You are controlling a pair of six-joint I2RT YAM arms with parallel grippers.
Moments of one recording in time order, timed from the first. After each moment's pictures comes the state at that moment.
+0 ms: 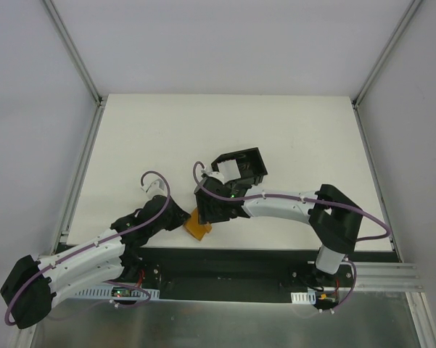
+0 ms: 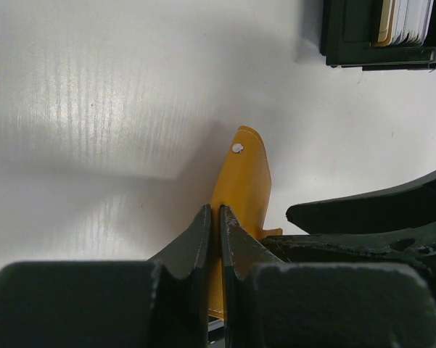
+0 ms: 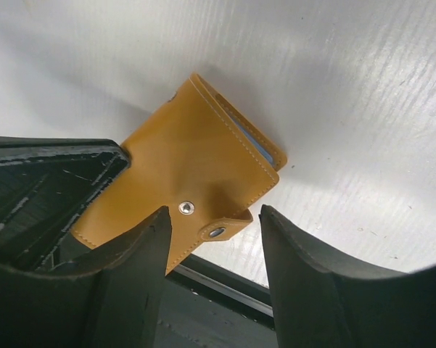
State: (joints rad) left arm -0.79 0.76 0.28 -0.24 -0.19 -1.13; right arm 1.15 1.74 1.16 -0.46 0.12 0.88
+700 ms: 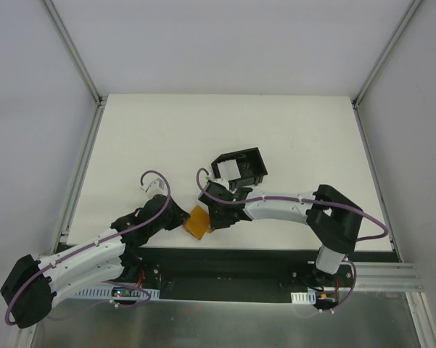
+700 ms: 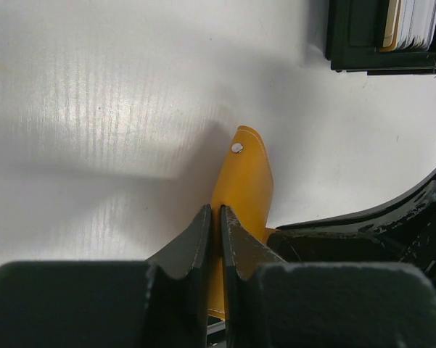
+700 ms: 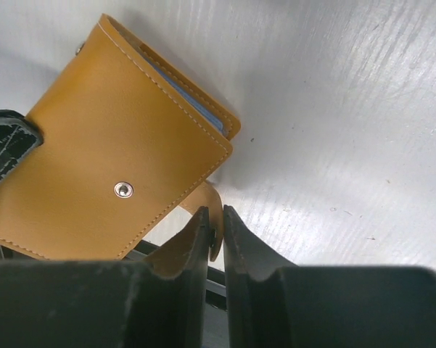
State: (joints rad) left arm -0.79 0.77 0.29 -0.25 -0.20 -1.12; right arm 1.15 1.75 1.10 -0.50 0.10 0.89
